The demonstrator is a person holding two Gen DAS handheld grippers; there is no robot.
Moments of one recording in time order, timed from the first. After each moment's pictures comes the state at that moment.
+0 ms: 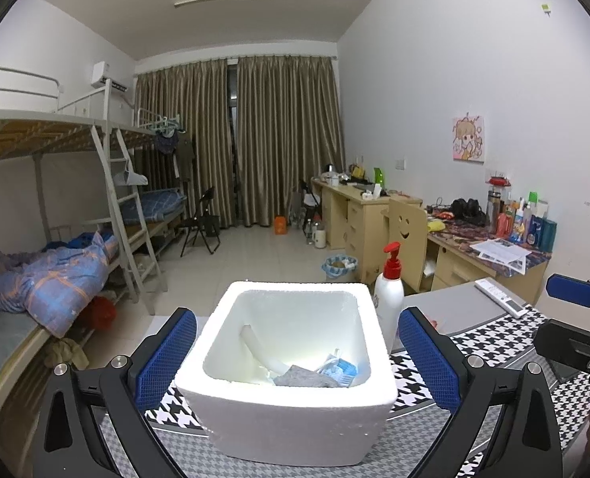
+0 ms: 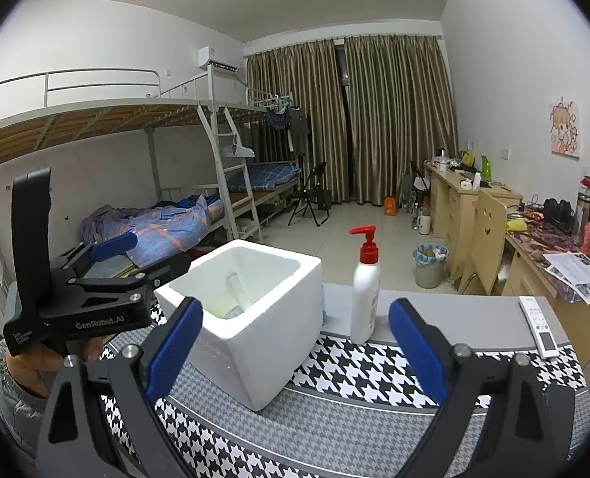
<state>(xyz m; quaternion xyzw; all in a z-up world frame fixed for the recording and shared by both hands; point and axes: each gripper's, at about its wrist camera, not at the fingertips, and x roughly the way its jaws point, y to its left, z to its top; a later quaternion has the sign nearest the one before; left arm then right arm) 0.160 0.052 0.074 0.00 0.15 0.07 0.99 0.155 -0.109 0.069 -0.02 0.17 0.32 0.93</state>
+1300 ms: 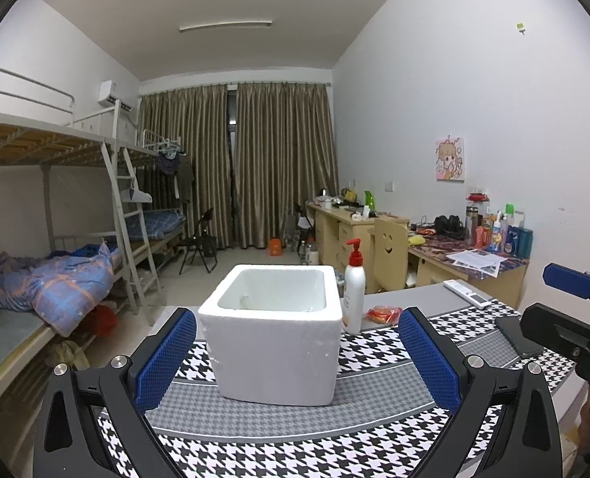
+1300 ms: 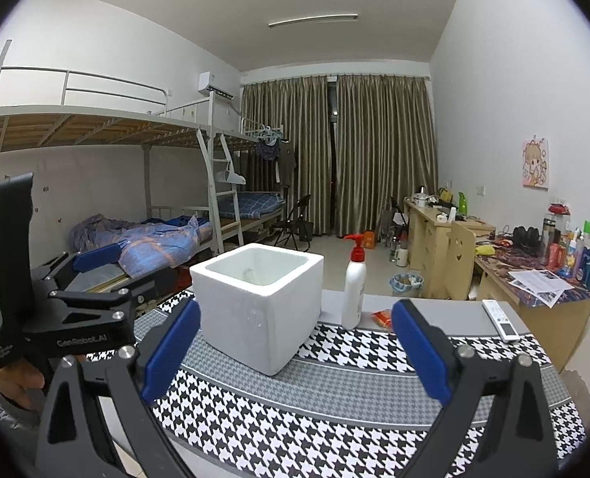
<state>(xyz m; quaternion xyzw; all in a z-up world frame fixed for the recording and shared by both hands) 0.032 0.021 0.057 0.00 0.10 0.06 0.99 0.043 -0.135 0.055 -0.03 0.10 0.29 0.95</state>
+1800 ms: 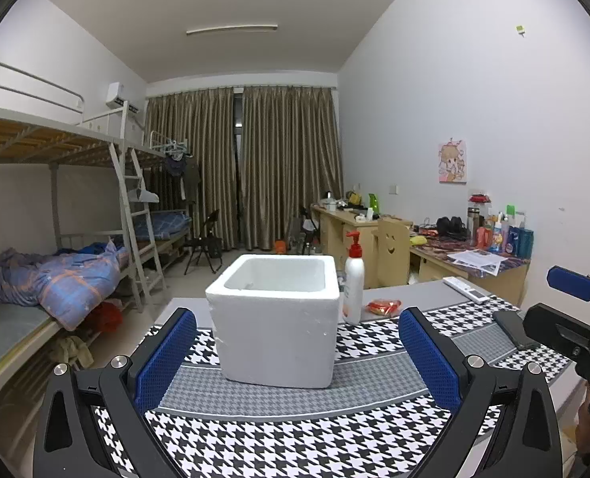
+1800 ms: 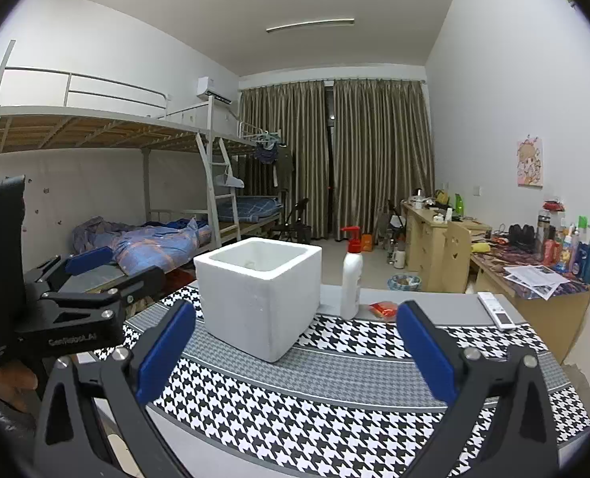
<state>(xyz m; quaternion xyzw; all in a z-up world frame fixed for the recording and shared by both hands) 0.008 0.012 0.042 0.00 0.10 0.07 0.99 0.021 -0.144 0.040 -0.03 0.09 0.28 0.96</state>
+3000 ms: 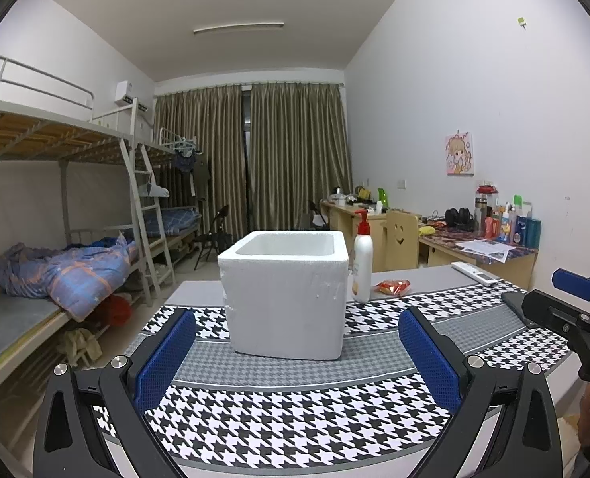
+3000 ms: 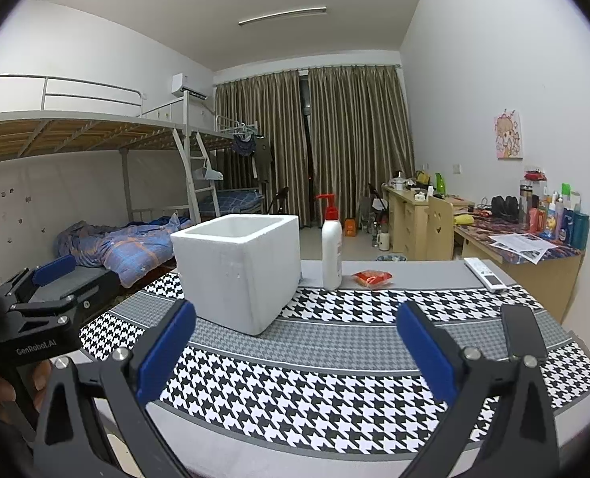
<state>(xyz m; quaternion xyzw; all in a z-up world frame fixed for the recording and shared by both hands) -0.011 0.010 0.008 0.00 0.10 0.09 0.99 0.025 -0.157 0.005 0.00 0.12 0.25 0.96</state>
